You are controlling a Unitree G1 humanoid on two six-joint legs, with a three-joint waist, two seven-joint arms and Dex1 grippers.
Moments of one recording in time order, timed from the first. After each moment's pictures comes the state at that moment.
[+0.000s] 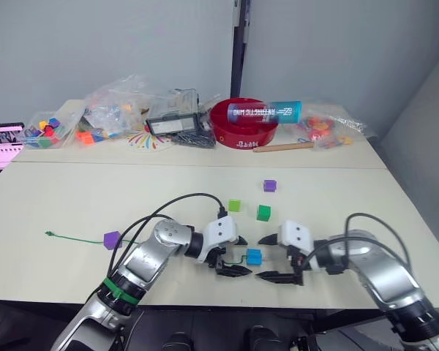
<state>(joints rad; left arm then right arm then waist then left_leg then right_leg) -0.51 0.40 -0.44 -0.03 -0.14 0.41 -1.09 -0.24 -0.75 0.17 -0.28 0.24 0.46 1.14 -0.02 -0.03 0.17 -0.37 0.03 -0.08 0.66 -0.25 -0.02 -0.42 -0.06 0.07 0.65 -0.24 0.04</state>
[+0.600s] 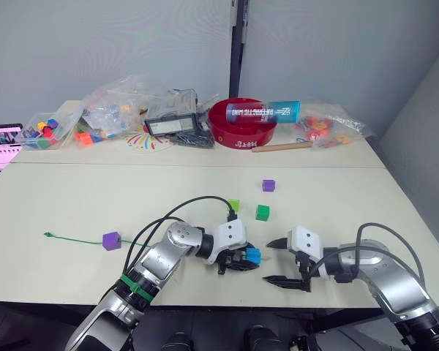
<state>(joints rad) -0.53 0.34 -0.48 0.10 -0.10 0.30 -1.09 -0.19 -0.75 0.18 -0.24 0.23 0.39 1.09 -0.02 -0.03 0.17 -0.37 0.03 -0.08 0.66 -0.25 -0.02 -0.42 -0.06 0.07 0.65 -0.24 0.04</state>
